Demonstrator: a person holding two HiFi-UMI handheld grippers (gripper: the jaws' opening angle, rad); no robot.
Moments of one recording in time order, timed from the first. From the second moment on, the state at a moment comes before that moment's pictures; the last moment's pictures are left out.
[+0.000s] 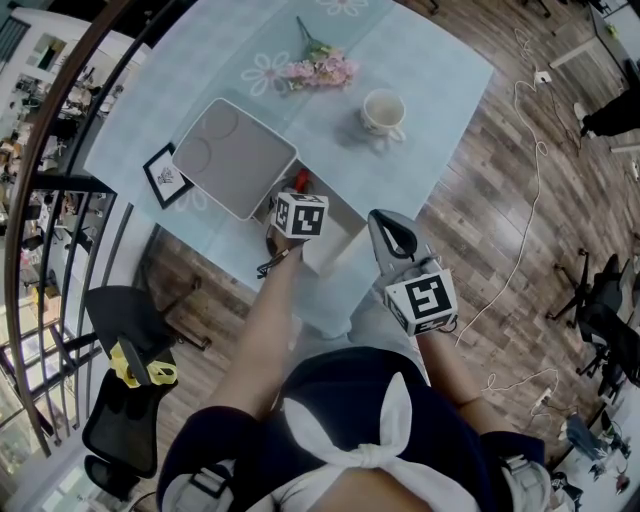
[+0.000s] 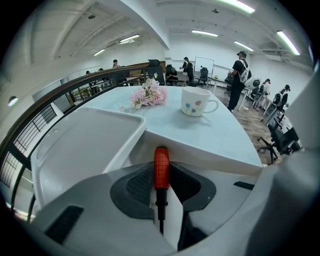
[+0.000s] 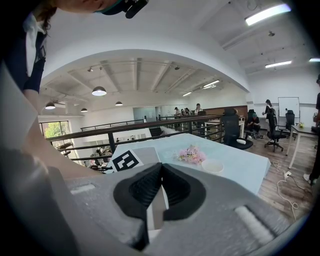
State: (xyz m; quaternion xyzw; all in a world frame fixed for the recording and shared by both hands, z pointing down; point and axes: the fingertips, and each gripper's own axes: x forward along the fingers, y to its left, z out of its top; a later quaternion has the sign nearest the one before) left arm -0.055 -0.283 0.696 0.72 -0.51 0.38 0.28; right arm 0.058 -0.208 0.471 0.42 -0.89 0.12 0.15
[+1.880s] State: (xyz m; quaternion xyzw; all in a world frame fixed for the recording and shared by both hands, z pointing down) left arm -0.049 -0.228 0.521 0.78 -0.53 0.24 0.23; right arm 0.055 -0.150 0.425 0.43 -0.89 0.07 0.12
